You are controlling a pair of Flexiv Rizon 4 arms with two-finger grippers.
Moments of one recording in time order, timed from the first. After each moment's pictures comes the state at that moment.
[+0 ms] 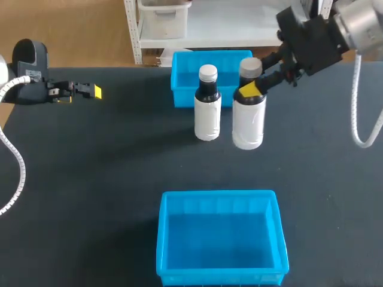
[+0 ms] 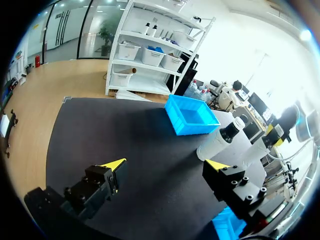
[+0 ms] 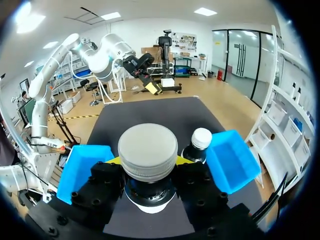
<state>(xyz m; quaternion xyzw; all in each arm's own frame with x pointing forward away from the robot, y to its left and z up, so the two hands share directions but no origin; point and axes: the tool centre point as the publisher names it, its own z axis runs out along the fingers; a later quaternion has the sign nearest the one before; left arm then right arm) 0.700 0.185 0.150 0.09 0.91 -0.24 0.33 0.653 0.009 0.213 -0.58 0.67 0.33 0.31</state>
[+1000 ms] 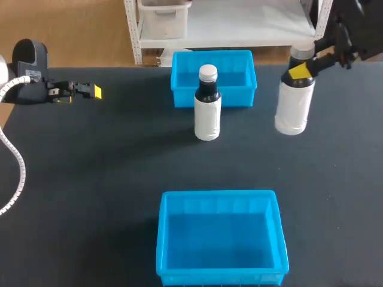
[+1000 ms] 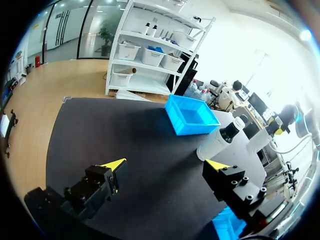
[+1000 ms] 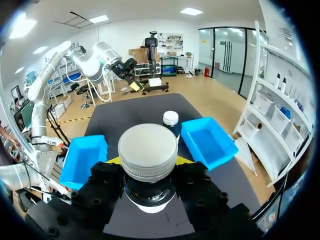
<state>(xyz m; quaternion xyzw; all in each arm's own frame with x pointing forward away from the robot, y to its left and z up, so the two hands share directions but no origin) 0.700 0.185 0.150 0.09 0.91 -0.24 0.33 0.674 -0.085 0.232 -0.54 0.71 0.31 0.33</state>
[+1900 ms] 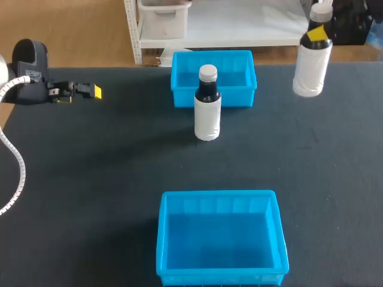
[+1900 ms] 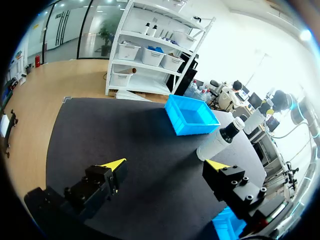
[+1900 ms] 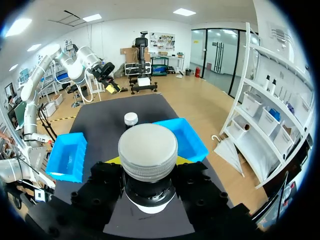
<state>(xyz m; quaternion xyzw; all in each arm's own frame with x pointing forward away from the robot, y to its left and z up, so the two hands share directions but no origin) 0.700 0.185 0.150 0.09 0.91 -0.24 0.33 0.769 -0.128 0.252 -0.54 0.71 0.28 0.35</state>
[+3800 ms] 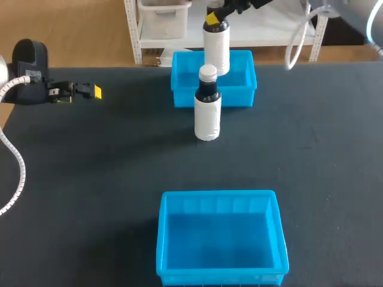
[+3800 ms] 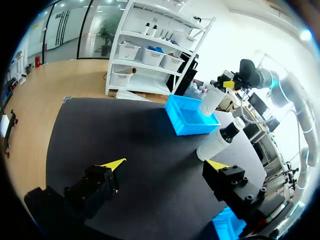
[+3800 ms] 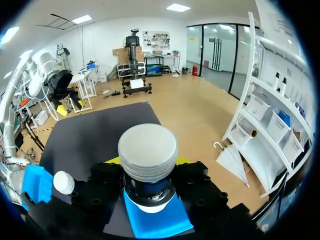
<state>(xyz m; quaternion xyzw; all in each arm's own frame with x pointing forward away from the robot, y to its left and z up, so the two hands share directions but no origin) 0.700 0.185 0.150 0.09 0.91 -0.24 0.33 0.912 0.069 0.201 -0.52 0.73 0.28 0.35</state>
